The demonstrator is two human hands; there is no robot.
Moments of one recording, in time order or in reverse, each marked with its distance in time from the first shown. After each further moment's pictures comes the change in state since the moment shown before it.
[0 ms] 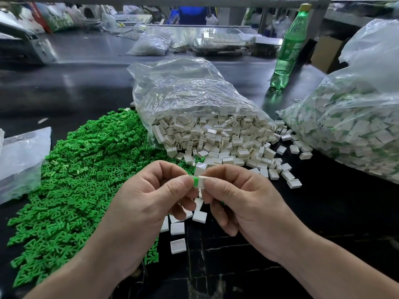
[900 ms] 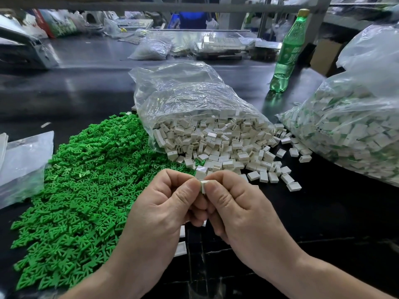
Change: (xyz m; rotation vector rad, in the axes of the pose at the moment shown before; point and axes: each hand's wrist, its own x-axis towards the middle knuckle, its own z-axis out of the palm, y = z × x) left_hand -0.004 -0.017 0.020 -0.129 0.037 0.069; right_hand -0.011 -0.002 0.021 -0.209 0.104 -0.116
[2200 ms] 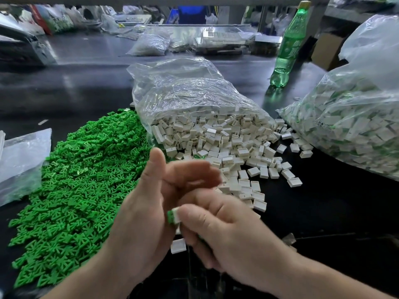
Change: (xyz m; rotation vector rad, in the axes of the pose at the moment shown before) left_hand 0.002 0.008 -0.006 -0.163 -0.162 -0.138; right_hand -0.008 -0.010 0.012 0.046 -0.239 0.162
